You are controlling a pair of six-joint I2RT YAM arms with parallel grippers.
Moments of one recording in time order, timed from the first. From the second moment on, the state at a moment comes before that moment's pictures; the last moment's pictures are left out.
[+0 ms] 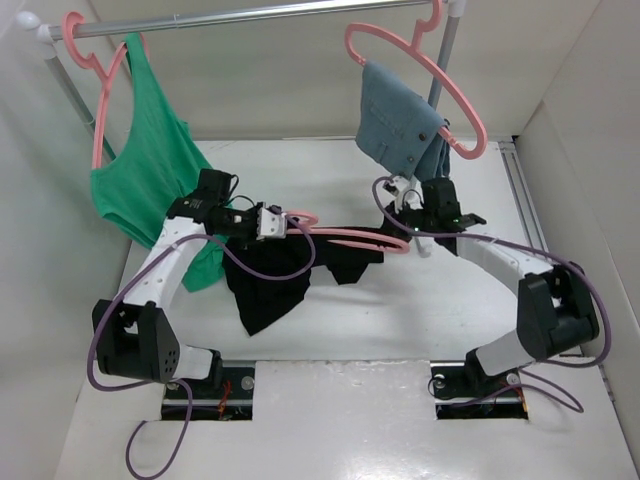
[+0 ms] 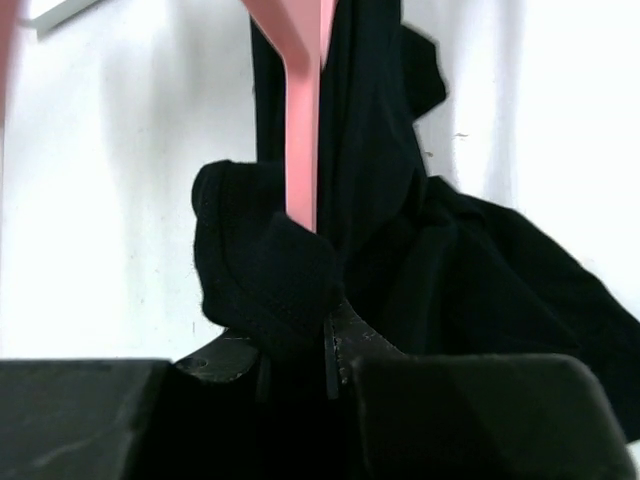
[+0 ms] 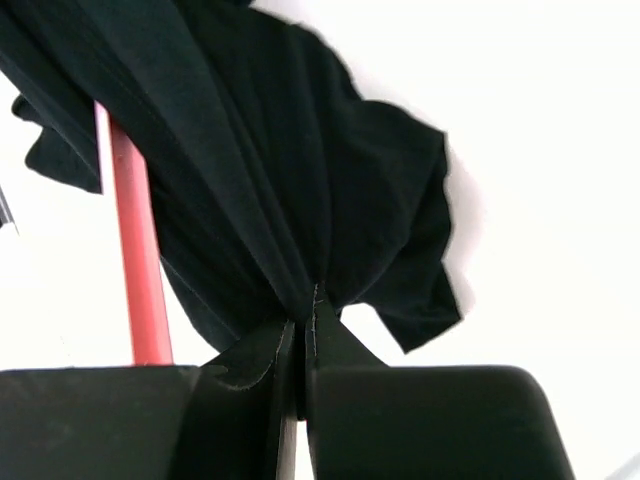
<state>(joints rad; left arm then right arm) -0.17 1.36 1.14 -0.86 0.90 1.39 0.34 1.51 0.95 -0.17 -0.66 -0.11</state>
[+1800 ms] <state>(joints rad) -0.40 1.73 1.18 -0.05 1.01 0.71 0.39 1.19 0.81 -0.39 -0.31 -0.20</state>
